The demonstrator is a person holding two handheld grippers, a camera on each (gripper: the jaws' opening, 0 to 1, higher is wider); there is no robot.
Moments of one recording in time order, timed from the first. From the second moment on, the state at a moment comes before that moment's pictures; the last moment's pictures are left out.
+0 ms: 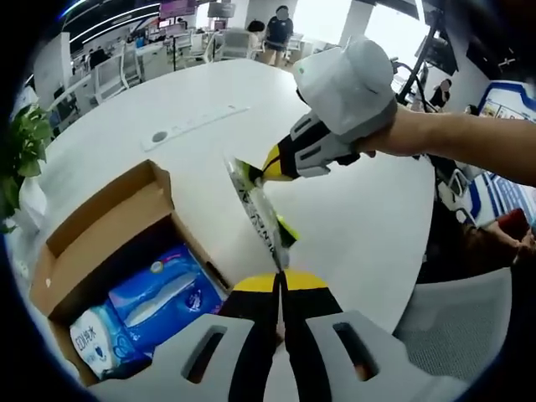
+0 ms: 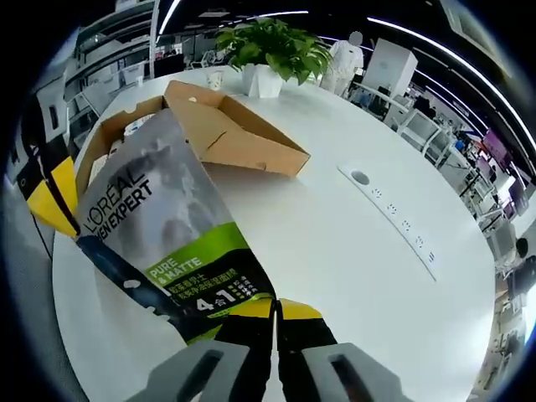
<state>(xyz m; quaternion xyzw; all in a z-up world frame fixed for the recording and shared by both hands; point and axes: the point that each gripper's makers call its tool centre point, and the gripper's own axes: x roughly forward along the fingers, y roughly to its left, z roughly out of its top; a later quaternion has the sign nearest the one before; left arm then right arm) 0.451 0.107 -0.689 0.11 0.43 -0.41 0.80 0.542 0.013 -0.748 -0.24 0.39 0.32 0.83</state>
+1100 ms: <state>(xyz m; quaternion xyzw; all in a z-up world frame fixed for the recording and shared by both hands) 0.458 0.088 -0.712 0.17 0.43 -0.42 0.79 0.550 -0.011 -0.762 -0.21 0.40 0.29 0.84</state>
